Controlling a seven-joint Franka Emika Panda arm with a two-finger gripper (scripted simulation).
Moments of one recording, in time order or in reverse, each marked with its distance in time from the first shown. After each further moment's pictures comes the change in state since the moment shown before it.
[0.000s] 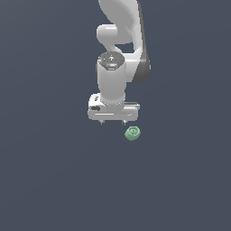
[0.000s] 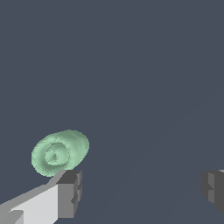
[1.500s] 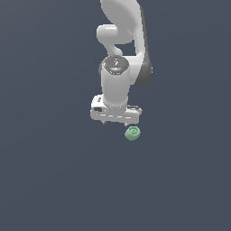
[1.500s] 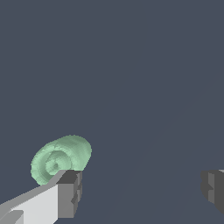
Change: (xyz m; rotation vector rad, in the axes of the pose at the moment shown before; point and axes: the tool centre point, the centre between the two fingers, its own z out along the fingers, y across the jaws) arm 0.001 -0.007 0.009 -0.019 -0.012 0.088
